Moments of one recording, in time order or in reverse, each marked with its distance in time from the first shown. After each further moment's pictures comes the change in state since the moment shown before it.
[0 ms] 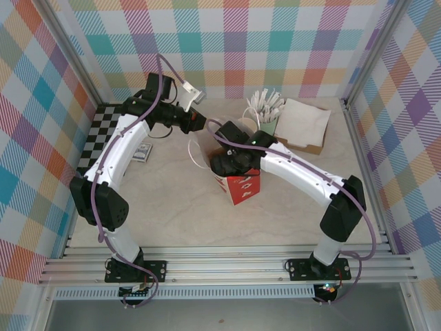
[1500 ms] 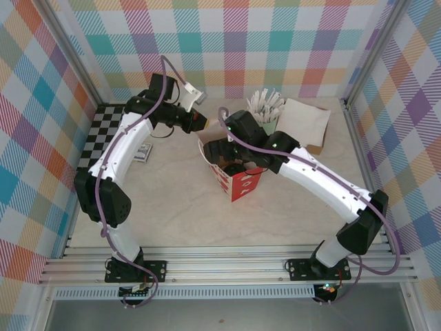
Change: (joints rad) left arm 0.000 0.045 0.012 0.000 -0.033 -0.013; right arm 0.003 -0.159 -0.002 0.210 -0.072 -0.070
